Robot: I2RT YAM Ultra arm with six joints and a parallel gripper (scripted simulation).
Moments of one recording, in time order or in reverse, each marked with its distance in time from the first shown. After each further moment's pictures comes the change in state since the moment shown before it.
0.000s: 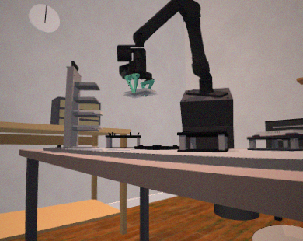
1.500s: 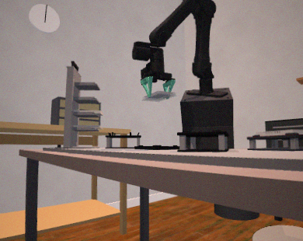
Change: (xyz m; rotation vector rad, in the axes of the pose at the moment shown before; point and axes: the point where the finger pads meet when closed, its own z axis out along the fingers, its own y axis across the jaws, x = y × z) arm 0.098 0.006 0.031 0.016 0.006 0.428
